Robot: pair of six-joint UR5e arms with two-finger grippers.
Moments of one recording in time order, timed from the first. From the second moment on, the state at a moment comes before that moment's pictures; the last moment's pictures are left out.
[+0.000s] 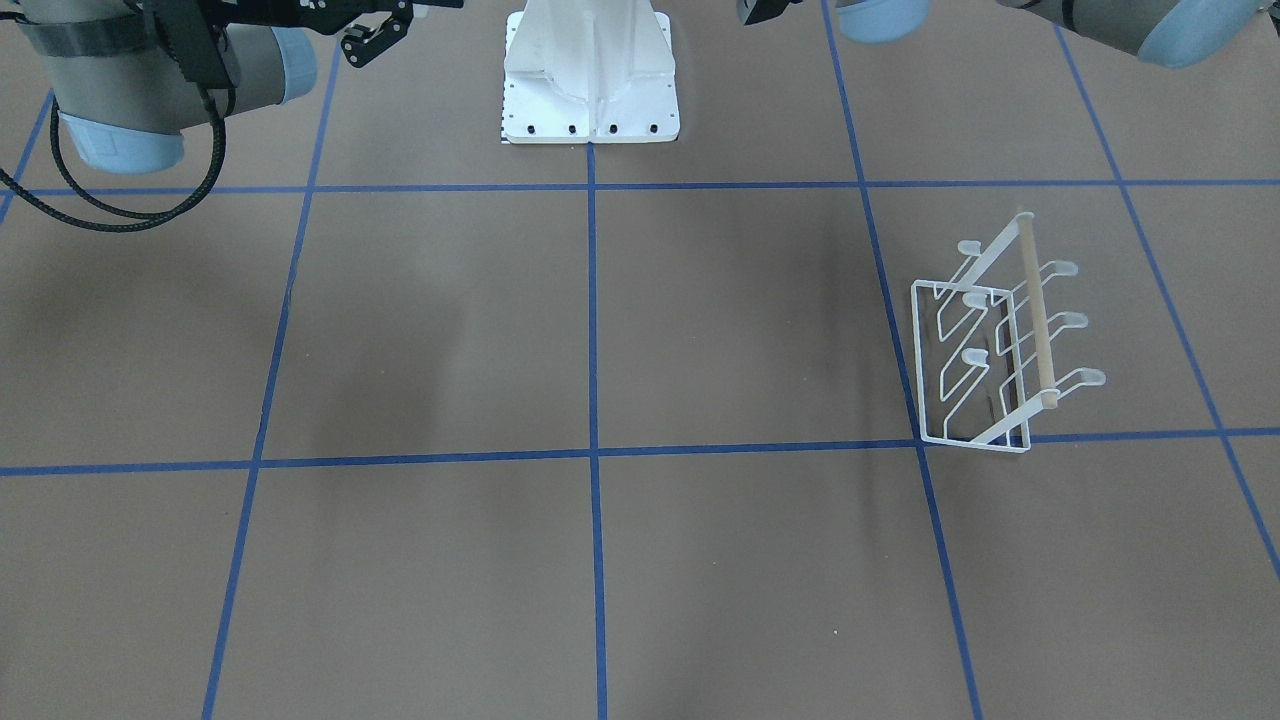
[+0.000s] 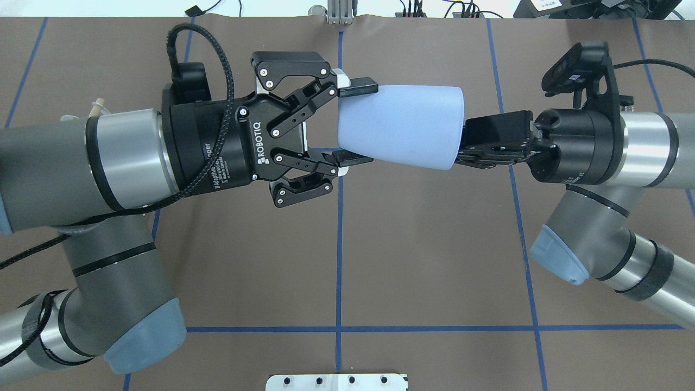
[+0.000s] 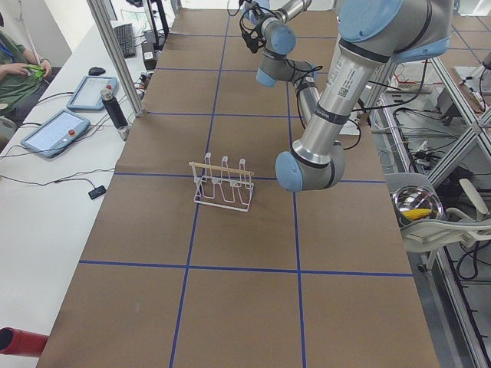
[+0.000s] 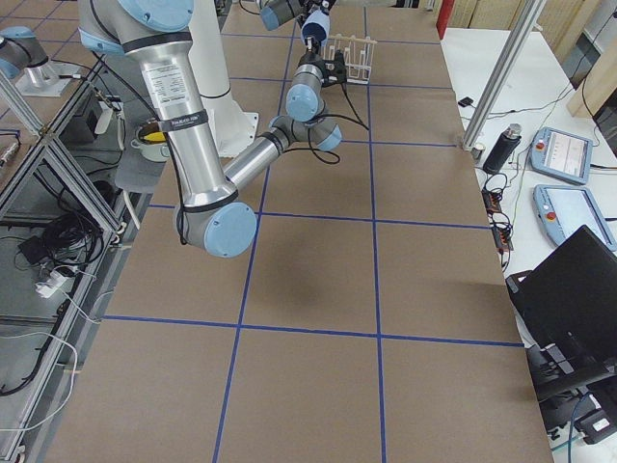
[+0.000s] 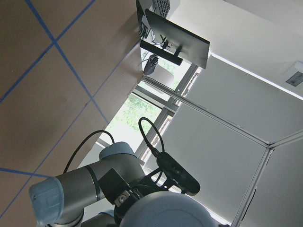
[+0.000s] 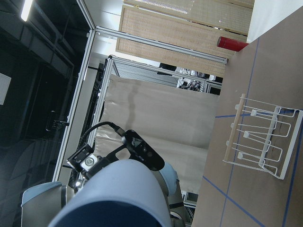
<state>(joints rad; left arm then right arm) -0.54 -2.16 -2.02 -2.70 -1.71 -2.42 0.74 -1.23 1.86 0.18 2.02 1.84</state>
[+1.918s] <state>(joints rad) -0.89 -2.08 -2.05 -2.35 -2.12 -1.97 1.33 -1.33 1.62 -0.22 2.47 1.23</state>
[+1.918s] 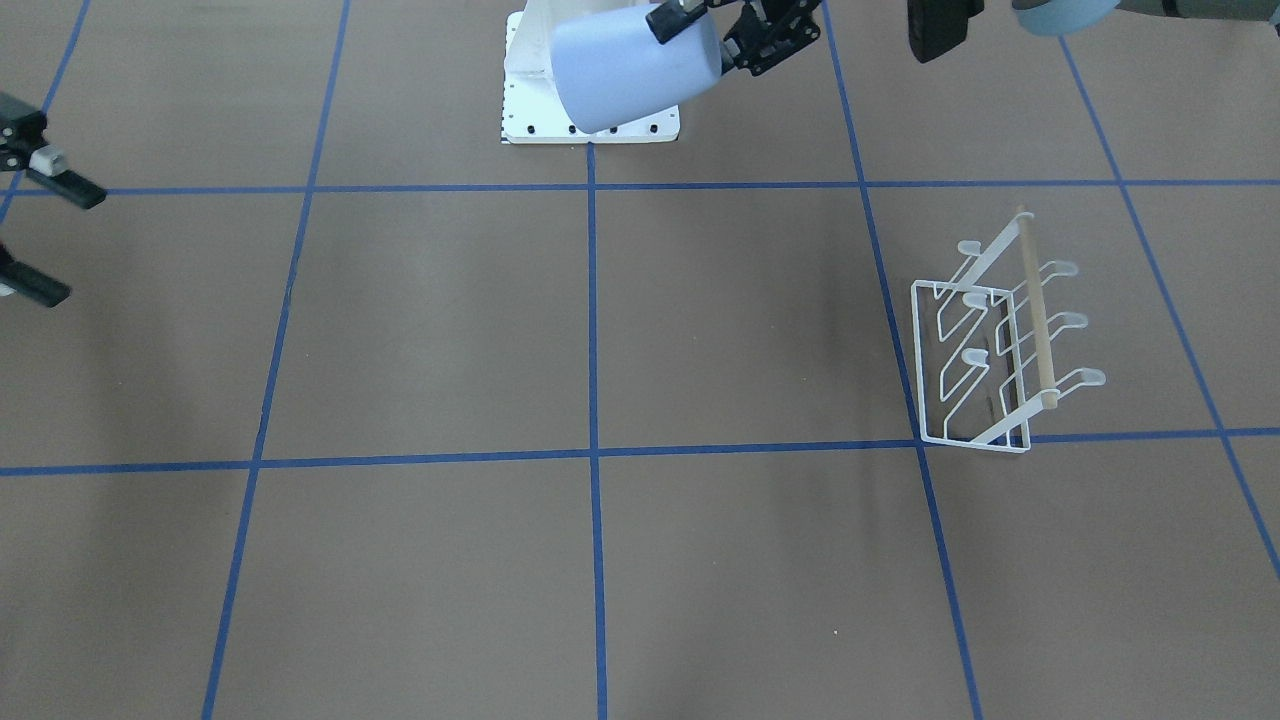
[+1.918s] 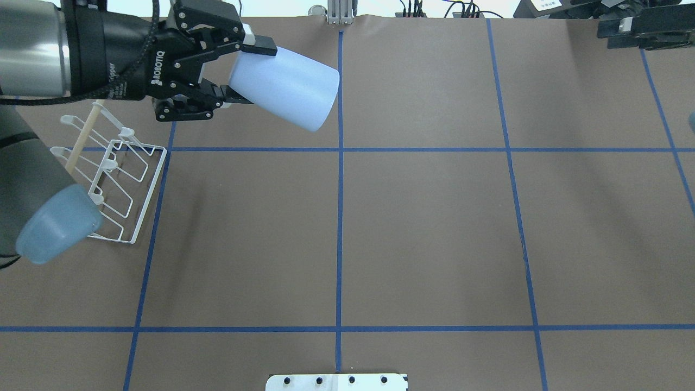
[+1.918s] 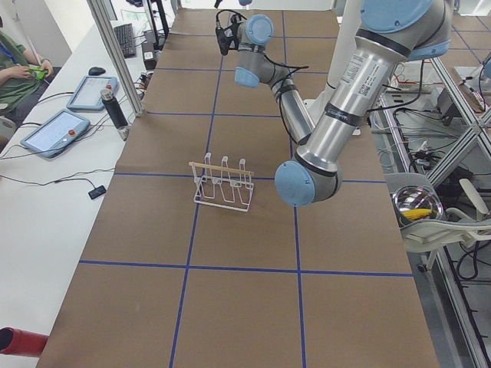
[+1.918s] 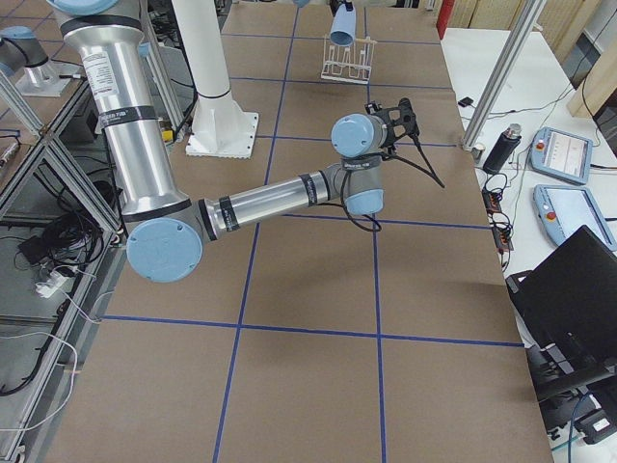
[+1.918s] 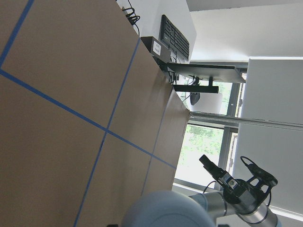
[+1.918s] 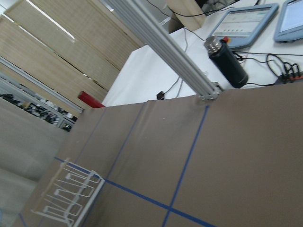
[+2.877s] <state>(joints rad) -1.11 -2.05 -2.12 -1.72 -2.26 -1.28 1.39 -1.28 1.69 -1.24 2.46 0.73</state>
